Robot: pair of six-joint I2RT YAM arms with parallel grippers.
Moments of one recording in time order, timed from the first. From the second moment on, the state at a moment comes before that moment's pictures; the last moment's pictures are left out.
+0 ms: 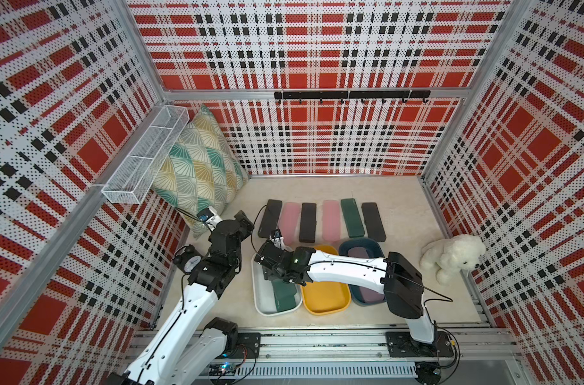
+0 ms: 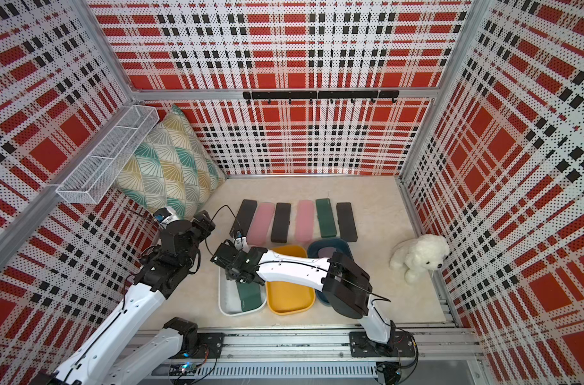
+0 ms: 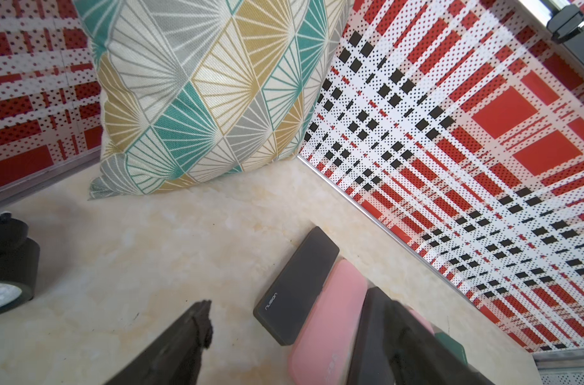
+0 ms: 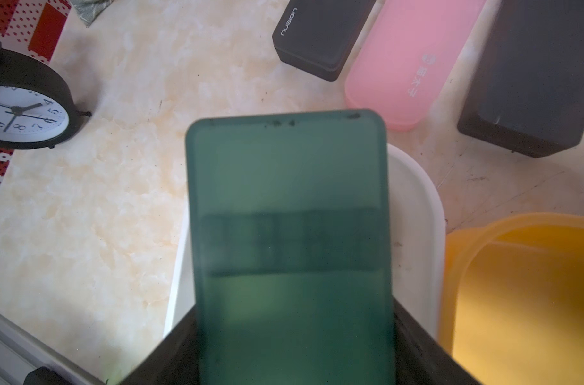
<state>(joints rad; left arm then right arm) -0.29 0.84 0.73 -0.26 -0.50 -0.76 1.23 2.07 1.71 -0.65 0.35 0.85</state>
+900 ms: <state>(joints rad) -0.12 0.77 0.70 -0.28 -0.50 -0.81 1.27 2.18 1.76 -0.63 0.33 0.92</state>
